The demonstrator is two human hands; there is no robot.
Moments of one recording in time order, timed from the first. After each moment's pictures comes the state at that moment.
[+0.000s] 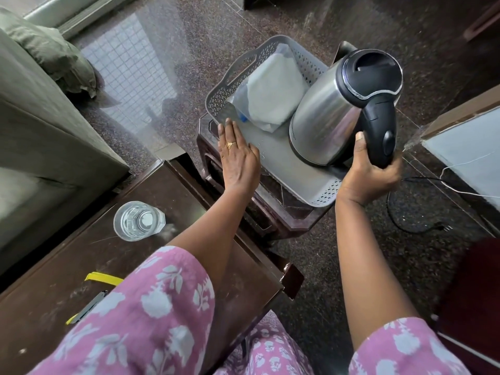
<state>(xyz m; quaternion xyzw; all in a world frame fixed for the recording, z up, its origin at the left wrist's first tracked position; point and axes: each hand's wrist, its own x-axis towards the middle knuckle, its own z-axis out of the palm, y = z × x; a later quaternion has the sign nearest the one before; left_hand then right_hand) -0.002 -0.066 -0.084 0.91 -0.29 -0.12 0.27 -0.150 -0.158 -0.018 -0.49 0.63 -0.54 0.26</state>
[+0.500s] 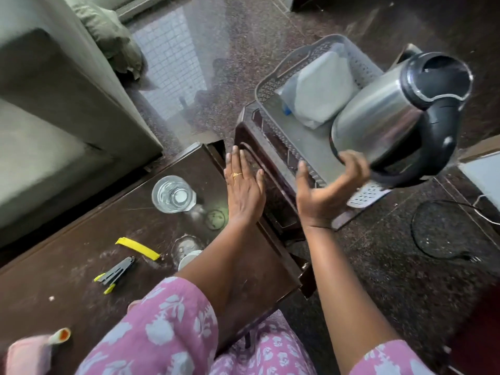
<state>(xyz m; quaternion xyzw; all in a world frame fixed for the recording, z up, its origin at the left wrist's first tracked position) -0.020 0.035 -0.099 0.92 -0.24 -0.12 0.30 -0.103 -0.051 -0.039 -0.77 0.38 -0.49 0.18</state>
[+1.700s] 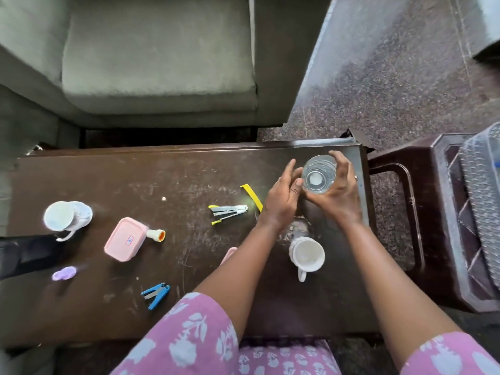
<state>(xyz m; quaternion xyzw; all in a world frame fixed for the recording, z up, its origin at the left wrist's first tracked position) 0.034 0.267 -0.109 0.81 -0.03 -0.16 0.57 0.029 0.133 -0.106 -0.94 0.09 -0.07 0.33</state>
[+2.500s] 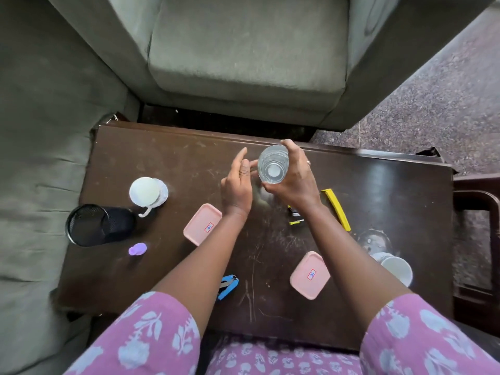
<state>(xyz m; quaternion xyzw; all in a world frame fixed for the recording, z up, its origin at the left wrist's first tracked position) 0.062 0.517 -0.125 0.80 0.20 0.03 0.57 0.088 0.392 -0.126 -0.92 -0.07 0.00 0.39</state>
